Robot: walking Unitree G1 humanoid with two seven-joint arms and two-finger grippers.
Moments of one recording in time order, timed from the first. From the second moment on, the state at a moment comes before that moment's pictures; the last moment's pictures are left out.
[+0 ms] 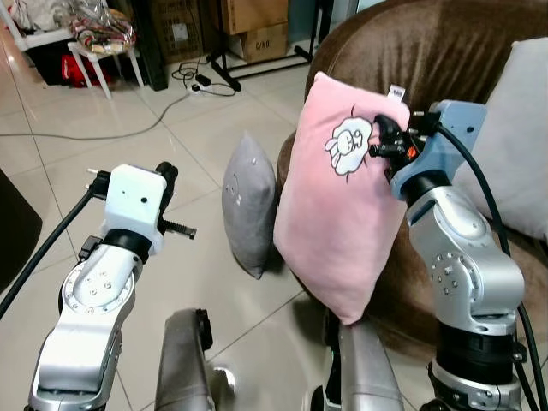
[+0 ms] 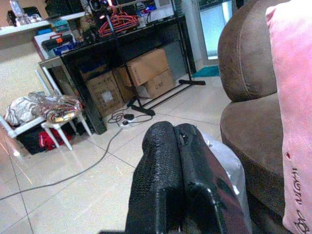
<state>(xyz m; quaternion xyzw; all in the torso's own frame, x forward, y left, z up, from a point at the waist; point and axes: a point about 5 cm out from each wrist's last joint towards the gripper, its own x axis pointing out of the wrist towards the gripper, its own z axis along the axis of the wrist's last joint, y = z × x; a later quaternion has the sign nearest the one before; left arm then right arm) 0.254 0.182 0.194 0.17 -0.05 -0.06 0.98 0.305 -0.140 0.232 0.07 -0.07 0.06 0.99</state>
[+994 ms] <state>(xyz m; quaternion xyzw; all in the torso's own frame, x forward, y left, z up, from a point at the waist) 0.248 0.184 0.183 0.16 -0.04 -0.04 0.98 0.298 -0.135 0.203 0.16 -0.04 0.07 0.98</state>
